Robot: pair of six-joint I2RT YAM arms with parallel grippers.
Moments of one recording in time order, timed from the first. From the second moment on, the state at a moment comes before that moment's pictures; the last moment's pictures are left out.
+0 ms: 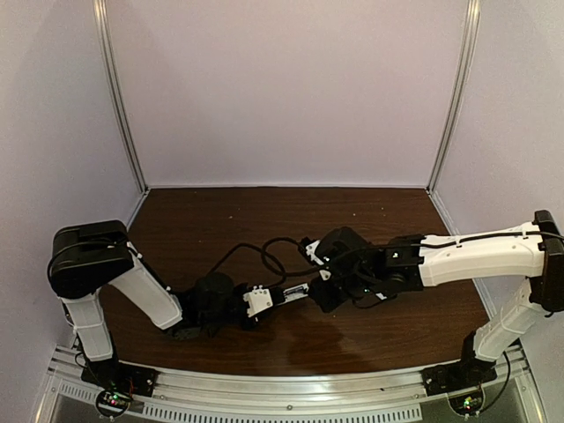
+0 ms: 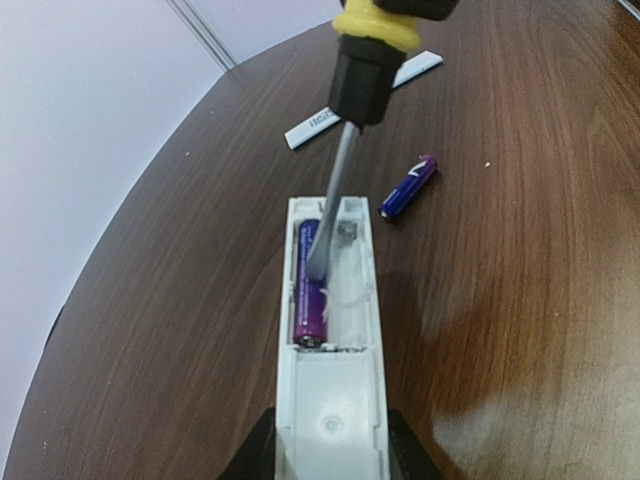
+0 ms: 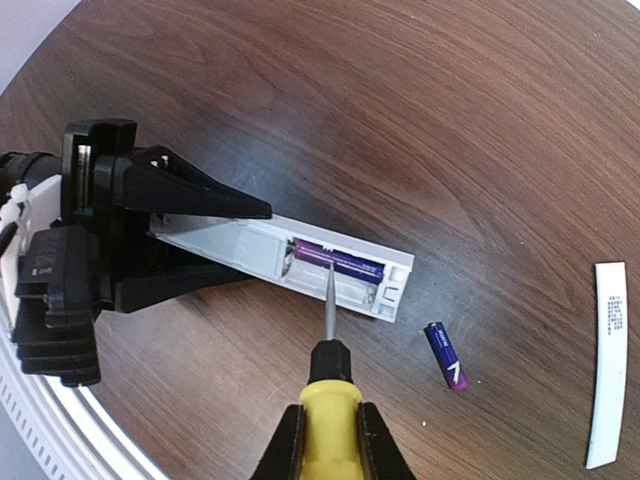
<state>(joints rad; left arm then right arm) -1.05 1.86 0.50 0.97 -0.04 0.51 1.13 1.52 1.04 -0.43 0.19 0.45</state>
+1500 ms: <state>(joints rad) -1.05 1.86 0.50 0.97 -0.03 0.50 1.13 1.46 0.98 -0.44 0.27 0.50</state>
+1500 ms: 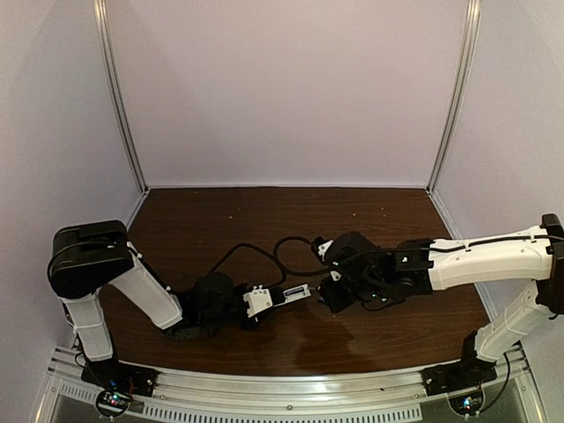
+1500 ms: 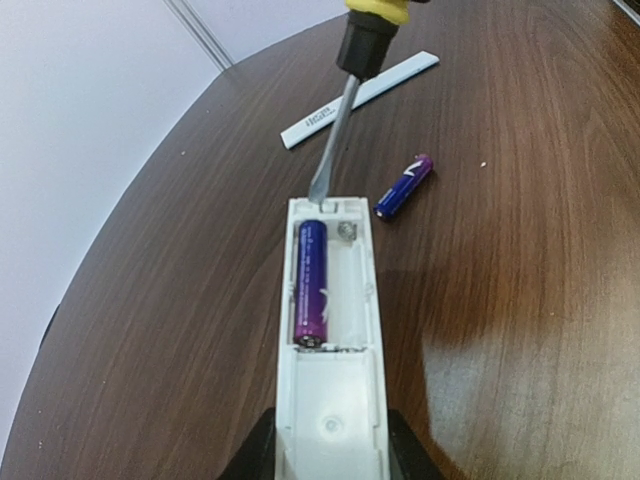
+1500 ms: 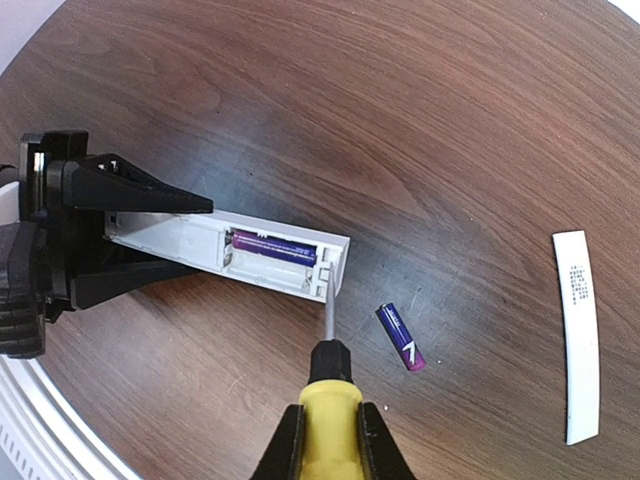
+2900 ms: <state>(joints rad) -1.05 1.87 0.52 0.94 -0.06 0.50 1.14 1.46 0.98 -0.40 0.28 0.56</state>
